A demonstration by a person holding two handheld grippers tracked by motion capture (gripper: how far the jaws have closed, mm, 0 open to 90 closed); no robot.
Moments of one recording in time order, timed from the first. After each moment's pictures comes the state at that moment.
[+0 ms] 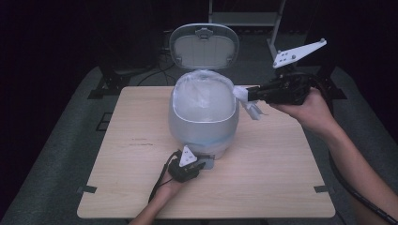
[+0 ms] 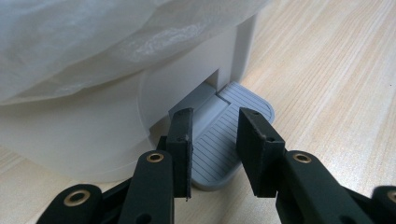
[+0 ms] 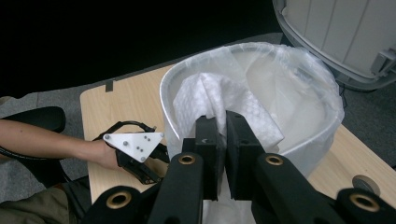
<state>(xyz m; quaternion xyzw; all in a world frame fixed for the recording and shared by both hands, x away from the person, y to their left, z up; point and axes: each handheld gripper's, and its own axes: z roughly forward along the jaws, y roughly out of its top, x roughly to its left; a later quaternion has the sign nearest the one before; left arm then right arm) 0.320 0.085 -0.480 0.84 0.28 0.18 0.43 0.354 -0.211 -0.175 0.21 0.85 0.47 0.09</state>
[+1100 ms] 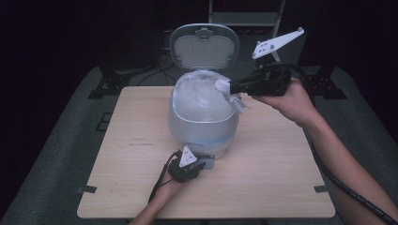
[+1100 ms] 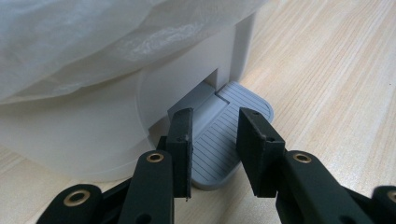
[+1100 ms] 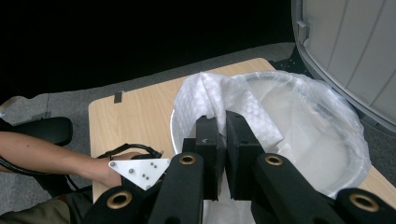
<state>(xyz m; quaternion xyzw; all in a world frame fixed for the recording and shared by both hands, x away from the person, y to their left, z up) 0.320 0.085 -0.480 0.84 0.28 0.19 0.43 0.367 -0.173 -0.160 0.18 0.86 0.47 0.09</state>
